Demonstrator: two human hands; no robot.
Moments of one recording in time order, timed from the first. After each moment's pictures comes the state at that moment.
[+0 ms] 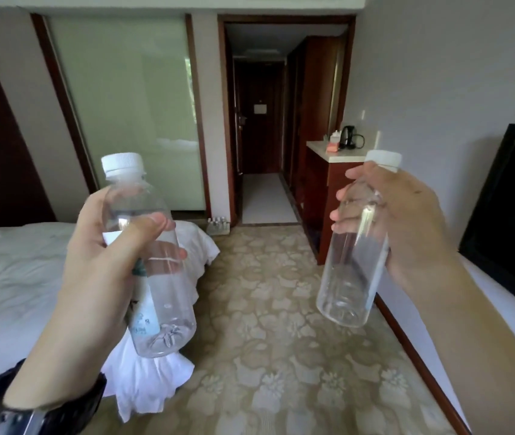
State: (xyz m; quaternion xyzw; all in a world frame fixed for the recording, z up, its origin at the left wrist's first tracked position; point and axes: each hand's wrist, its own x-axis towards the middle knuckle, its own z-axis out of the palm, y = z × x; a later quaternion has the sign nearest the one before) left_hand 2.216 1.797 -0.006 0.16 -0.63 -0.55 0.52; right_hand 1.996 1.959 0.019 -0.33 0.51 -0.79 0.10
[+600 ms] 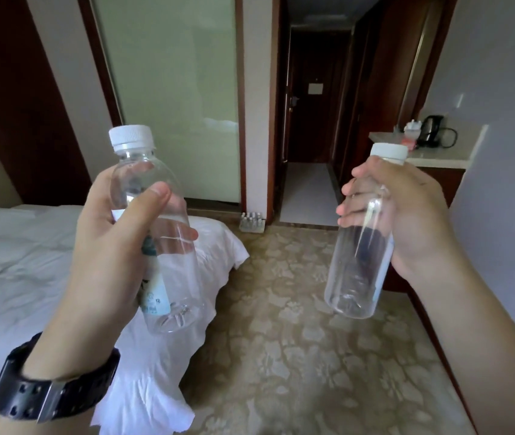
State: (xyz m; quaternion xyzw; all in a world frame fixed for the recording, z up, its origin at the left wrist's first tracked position) left_hand 1.957 1.541 -0.008 0.20 -0.61 -0.50 0.58; right_hand 1.712 1.655 0.007 -0.37 0.50 -0.76 0.19
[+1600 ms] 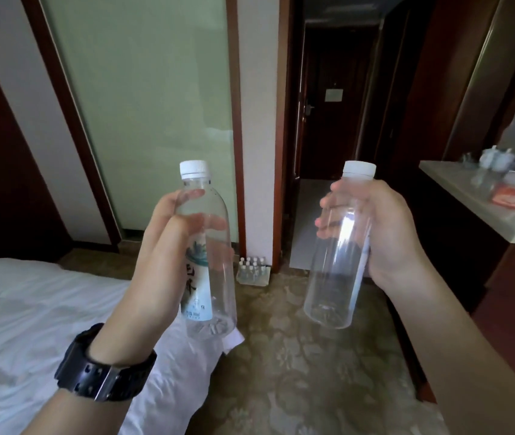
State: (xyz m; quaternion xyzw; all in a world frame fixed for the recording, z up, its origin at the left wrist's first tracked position) left_hand 1.461 0.965 -0.016 0.25 -0.59 -0.57 0.50; right_hand 1.254 1.064 0.002 -0.36 0.47 -0.75 0.29
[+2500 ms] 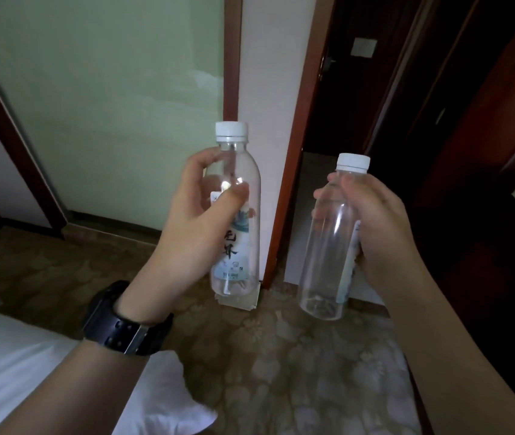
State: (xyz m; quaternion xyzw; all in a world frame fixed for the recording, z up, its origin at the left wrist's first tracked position) left_hand 1.124 0.418 -0.052 0.26 -0.65 -0.54 0.47; right_hand 0.947 0.510 -0.046 -0.36 0.60 -0.68 0.24
